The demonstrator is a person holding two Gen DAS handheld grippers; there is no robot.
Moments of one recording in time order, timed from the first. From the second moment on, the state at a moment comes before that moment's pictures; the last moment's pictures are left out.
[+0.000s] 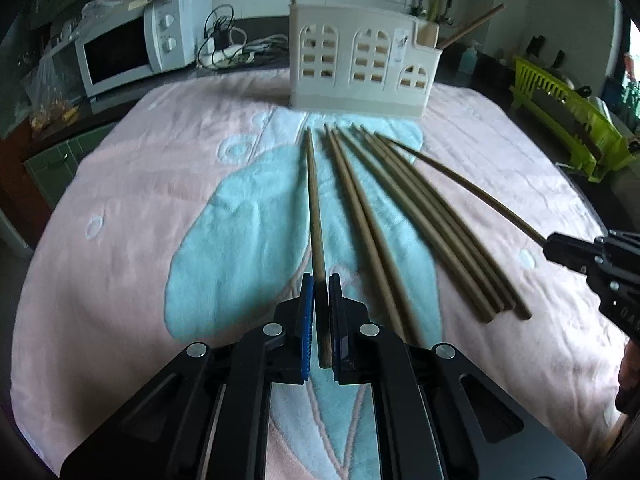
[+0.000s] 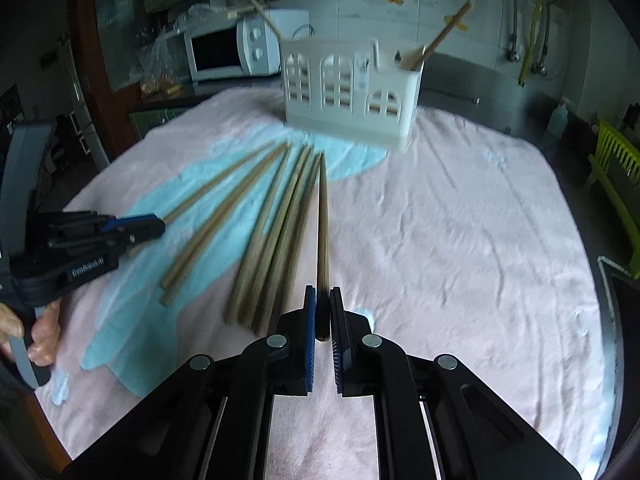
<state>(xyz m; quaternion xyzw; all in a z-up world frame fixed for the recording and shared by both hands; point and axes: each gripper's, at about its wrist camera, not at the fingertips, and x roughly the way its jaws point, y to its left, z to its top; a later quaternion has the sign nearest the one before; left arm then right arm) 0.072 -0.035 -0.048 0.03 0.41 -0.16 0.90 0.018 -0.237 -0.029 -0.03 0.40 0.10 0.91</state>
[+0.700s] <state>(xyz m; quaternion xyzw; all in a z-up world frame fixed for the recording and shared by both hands) 0.089 -0.019 0.016 0.00 0.31 -0.17 0.94 0.053 -0.224 0.054 -0.02 0.30 0.12 0.95</state>
